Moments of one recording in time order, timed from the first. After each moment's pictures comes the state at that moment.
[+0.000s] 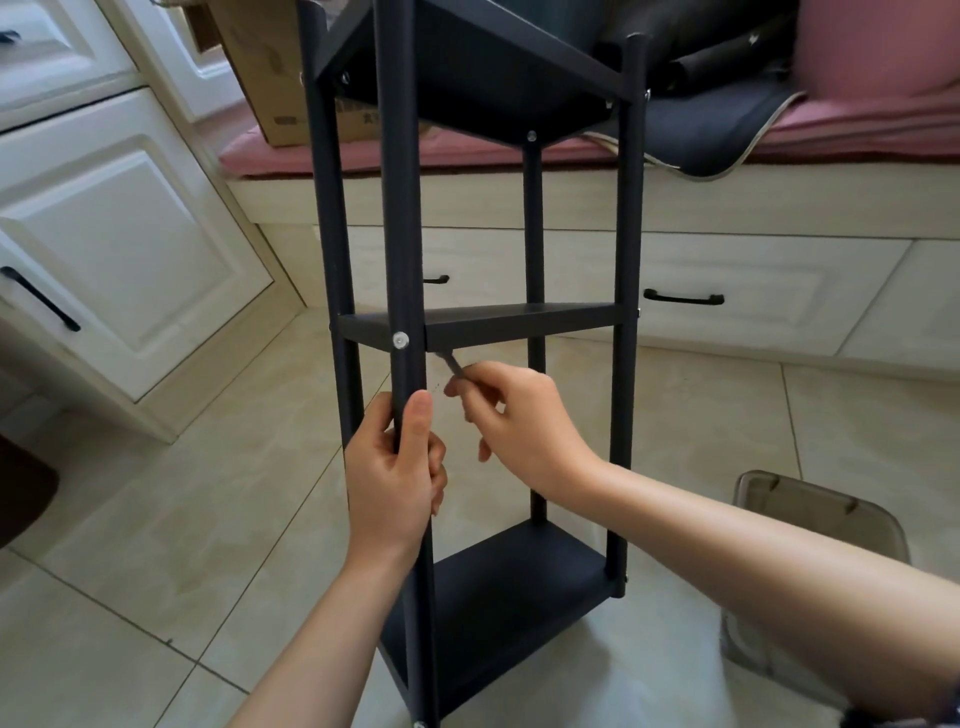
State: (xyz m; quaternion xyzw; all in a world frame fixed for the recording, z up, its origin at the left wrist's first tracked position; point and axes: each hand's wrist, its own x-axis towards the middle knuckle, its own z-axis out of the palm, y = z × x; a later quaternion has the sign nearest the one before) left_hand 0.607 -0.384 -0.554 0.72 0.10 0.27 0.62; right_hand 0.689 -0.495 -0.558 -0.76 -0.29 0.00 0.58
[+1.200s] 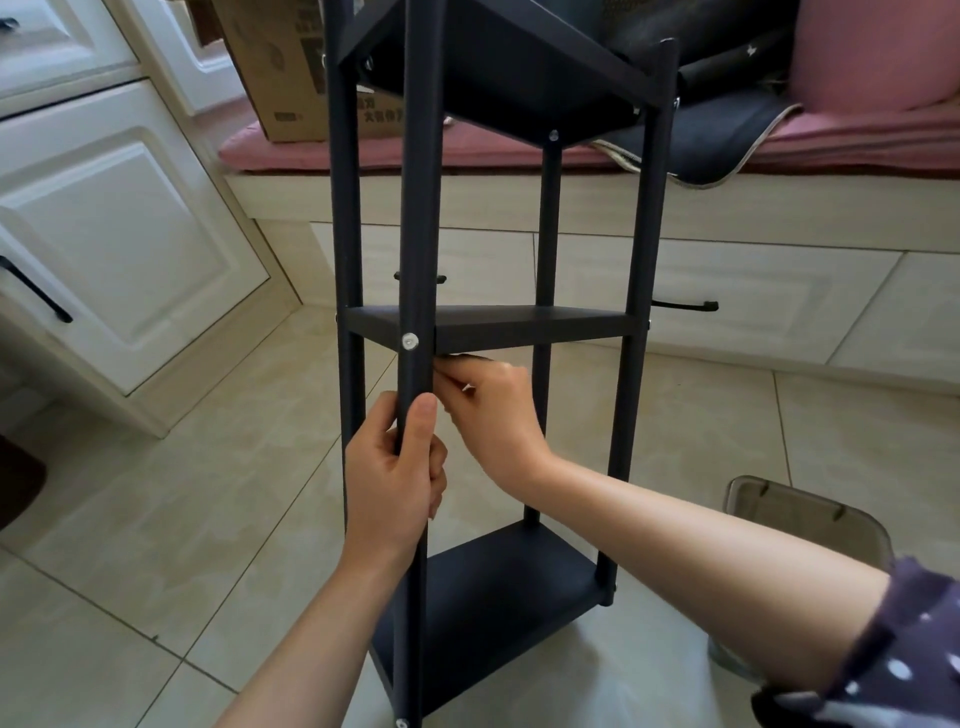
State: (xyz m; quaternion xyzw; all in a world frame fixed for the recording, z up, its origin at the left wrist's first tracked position) left_hand 0.605 -0.389 -0.553 0.72 0.09 0.25 0.64; right_hand 0.687 -0.469 -0.554 -0.74 -0.27 -0.05 0.62
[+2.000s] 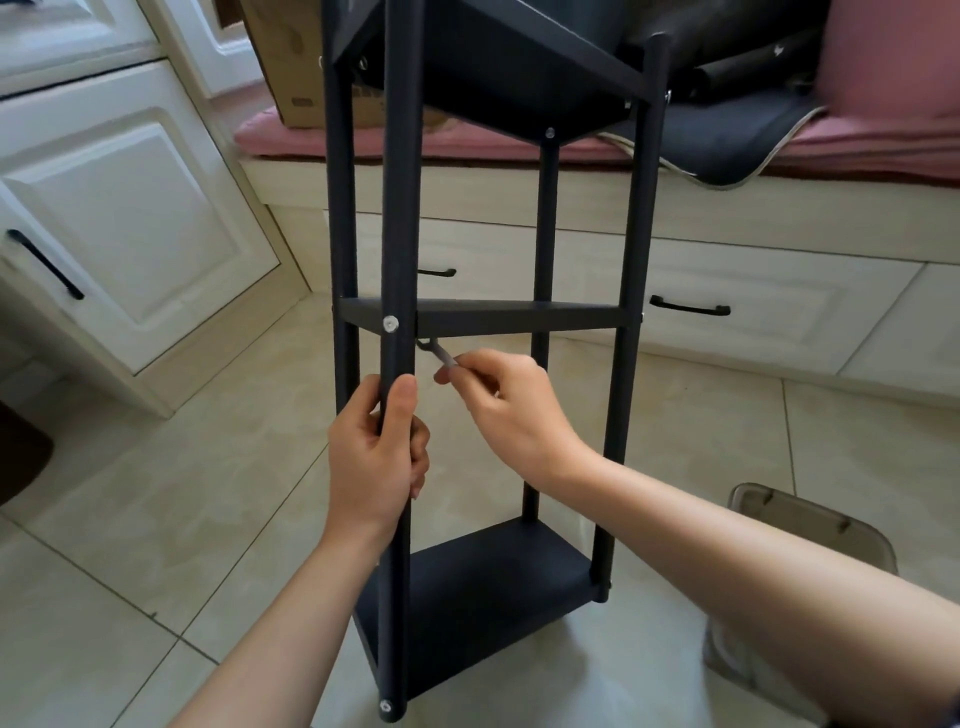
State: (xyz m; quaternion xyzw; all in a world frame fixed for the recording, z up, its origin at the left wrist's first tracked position) left_hand 0.610 -0.369 -0.558 0.72 0.10 0.27 0.63; right_hand 0.691 -0.487 -0.549 -0.76 -0.27 0.03 0.59
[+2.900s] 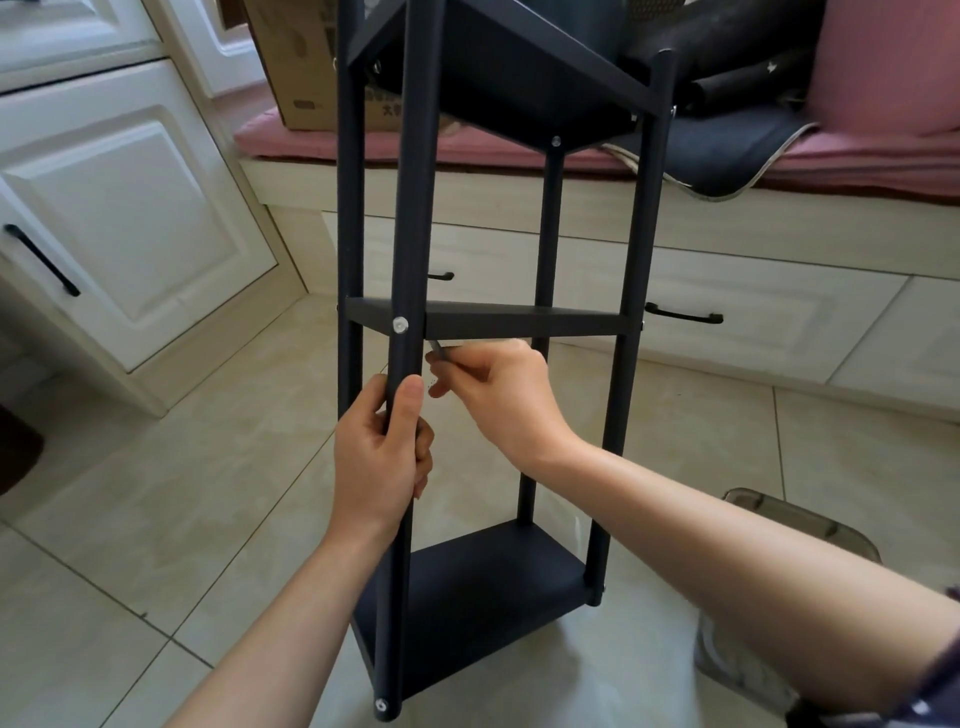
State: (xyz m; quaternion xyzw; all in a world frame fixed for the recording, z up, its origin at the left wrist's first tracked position) left_hand 0.610 -0.373 -0.556 0.71 0.09 0.27 0.64; right_hand 0.694 -0.479 -0.539 -0.77 -0.26 -0.01 0.58
